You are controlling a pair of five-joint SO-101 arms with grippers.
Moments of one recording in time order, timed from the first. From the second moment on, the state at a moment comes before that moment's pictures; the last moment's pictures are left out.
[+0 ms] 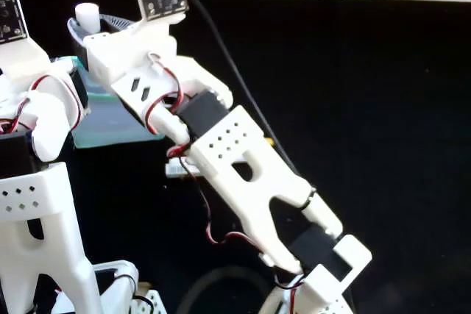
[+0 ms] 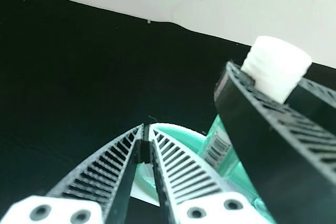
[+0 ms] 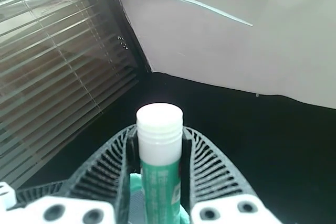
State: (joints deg) left arm -14.6 -27.9 12.6 69.0 9.8; right arm -47.0 4.3 -20.2 30.8 -21.3
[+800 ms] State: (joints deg) left arm -18.1 -27.9 13.3 67.0 9.8; right arm -49.2 1.5 -15.9 40.3 -18.3
